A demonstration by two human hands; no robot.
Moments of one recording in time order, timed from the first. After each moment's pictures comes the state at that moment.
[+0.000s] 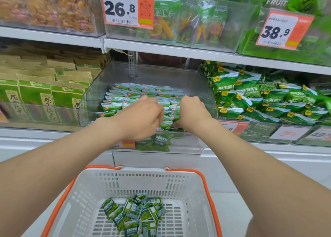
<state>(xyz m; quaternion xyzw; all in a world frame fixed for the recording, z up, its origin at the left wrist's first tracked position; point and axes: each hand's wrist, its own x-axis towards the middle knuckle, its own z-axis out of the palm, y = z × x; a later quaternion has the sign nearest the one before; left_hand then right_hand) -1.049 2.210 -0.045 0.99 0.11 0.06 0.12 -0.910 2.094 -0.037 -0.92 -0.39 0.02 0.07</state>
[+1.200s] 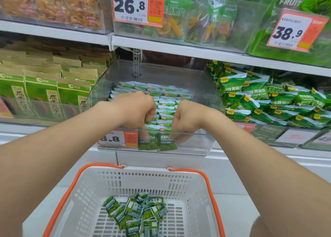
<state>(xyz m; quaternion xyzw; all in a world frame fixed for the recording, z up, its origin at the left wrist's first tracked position) -1.045 2.252 -0.032 0.98 0.16 -0.05 0.06 -0.910 2.106 -0.023 -0.85 -0.42 0.31 0.08</state>
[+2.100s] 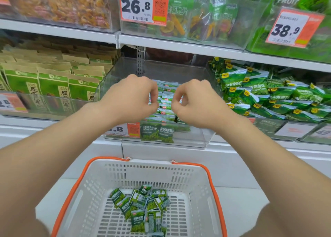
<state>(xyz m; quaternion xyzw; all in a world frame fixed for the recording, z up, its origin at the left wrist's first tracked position) -1.087 2.224 -0.010 0.96 0.19 0.19 0.08 -0.948 2.071 0.002 -0.81 -0.55 -0.05 0.19</state>
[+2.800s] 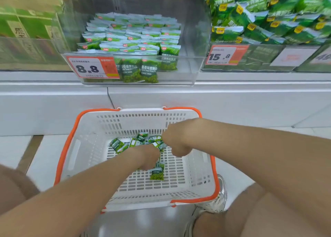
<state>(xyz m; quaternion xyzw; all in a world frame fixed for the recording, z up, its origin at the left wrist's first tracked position) -1.106 2.095 -0.311 0.91 0.07 -0.40 0.09 -1.021 1.993 -0.137 -0.66 -0.61 0.24 -0.35</state>
